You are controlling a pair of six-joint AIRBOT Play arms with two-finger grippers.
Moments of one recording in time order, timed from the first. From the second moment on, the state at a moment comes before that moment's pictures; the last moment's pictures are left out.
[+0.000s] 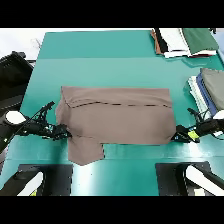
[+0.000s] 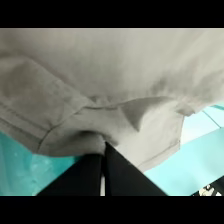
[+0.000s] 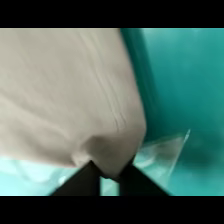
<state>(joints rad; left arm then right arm) 0.06 -0.85 0.51 0.94 -1.25 -1.39 -0.42 -1.07 0.53 -1.17 1.34 1.33</state>
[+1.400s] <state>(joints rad) 0.06 -1.32 1.14 1.09 -1.12 -1.39 -0.16 -1.41 1.28 -1.32 1.39 1.39</state>
